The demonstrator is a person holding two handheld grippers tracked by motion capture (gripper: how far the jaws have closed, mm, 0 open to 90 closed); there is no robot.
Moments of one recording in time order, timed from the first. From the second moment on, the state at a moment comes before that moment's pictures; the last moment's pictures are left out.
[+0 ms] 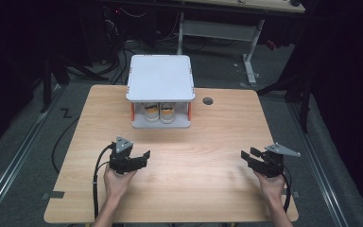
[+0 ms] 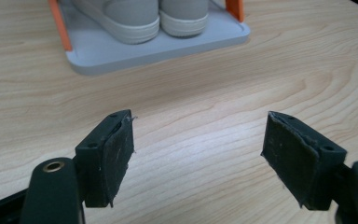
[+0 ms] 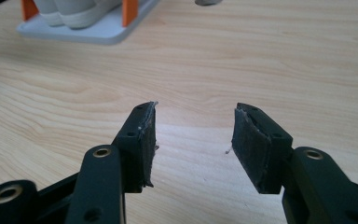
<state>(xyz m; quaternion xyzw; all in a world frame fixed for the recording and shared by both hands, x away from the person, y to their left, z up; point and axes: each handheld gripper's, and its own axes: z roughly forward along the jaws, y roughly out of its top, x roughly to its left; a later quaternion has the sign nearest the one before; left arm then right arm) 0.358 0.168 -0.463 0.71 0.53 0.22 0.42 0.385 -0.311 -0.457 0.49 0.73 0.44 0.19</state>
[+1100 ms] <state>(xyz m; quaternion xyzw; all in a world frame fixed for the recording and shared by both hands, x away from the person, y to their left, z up) 0.382 0.182 -0.502 0.70 0.58 0.25 0.32 0.405 -0.315 -0.499 0.53 0.73 0.36 0.22</state>
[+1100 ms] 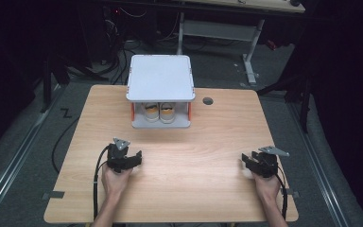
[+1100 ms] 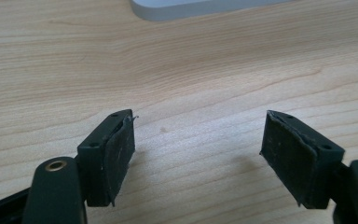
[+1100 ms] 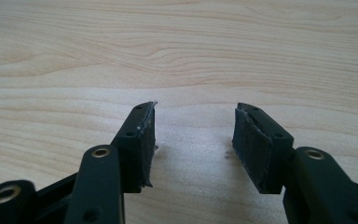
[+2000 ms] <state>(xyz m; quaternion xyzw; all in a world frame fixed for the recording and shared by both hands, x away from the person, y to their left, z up) 0.383 0.179 -0.506 0.71 0.58 0.26 0.31 0.405 -0.313 -0.501 0.53 0.75 0.32 0.24</state>
